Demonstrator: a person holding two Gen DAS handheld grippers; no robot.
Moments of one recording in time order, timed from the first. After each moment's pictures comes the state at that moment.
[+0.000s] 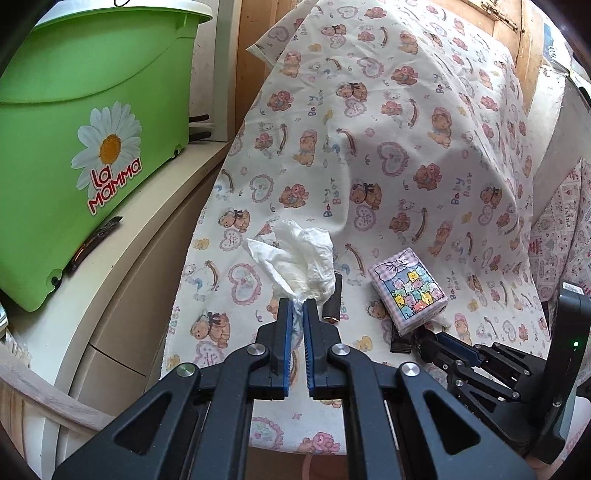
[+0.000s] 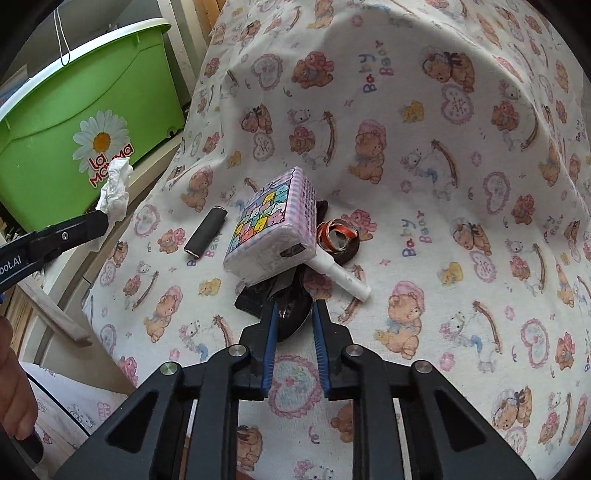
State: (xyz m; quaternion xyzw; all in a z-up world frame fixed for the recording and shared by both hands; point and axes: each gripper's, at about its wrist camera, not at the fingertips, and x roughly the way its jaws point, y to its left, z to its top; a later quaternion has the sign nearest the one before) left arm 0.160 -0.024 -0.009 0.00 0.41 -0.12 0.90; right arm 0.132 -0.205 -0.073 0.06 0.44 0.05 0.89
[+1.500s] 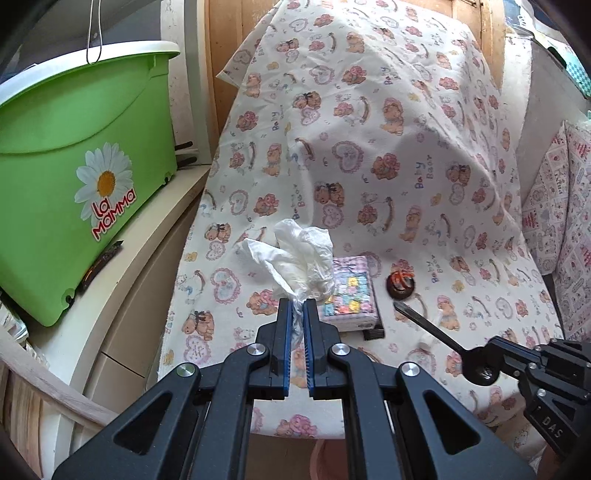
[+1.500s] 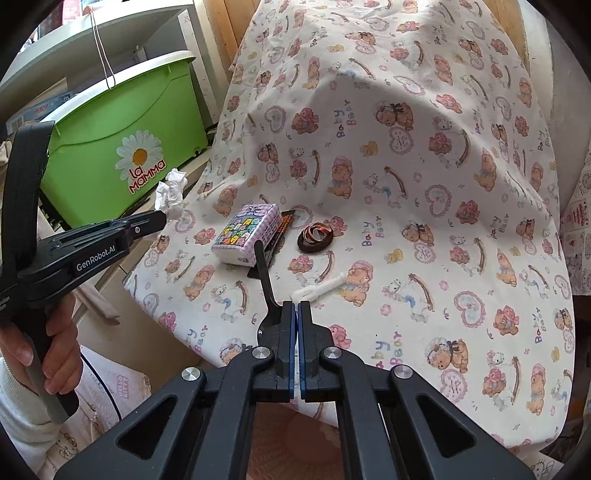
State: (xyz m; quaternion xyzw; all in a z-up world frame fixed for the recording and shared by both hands) left arm 0.121 -0.056 0.005 0.05 0.38 -0.13 0.91; right arm 0.058 -0.238 -0.021 0.07 0.40 0.08 0.91
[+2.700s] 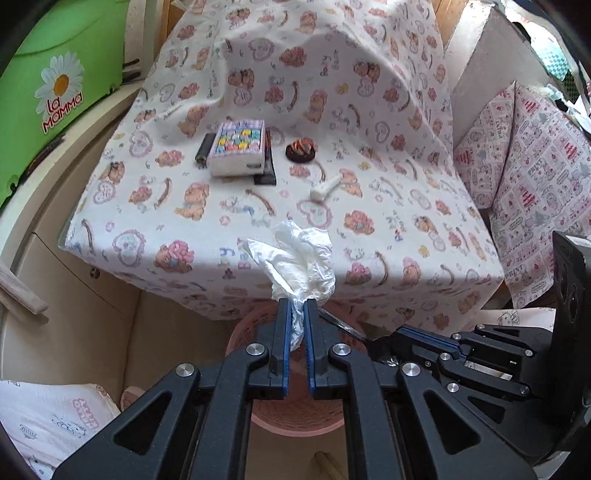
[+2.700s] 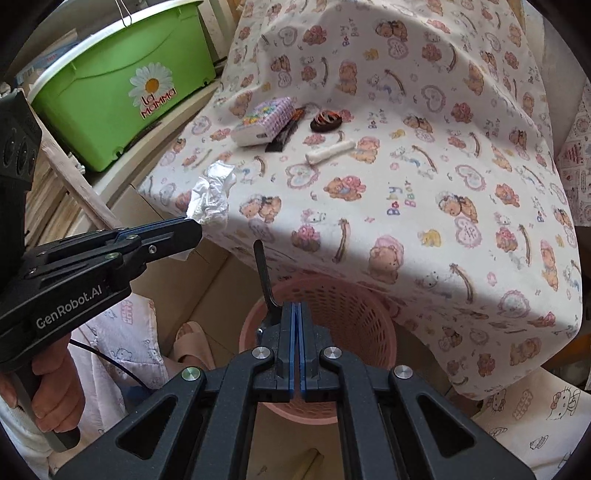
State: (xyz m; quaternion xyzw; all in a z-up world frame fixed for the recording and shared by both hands) left arm 0.024 -0.084 -0.049 0.01 0.50 -0.22 0.84; right arm -0.020 -0.220 -0.067 0.07 0.51 0.08 0.85
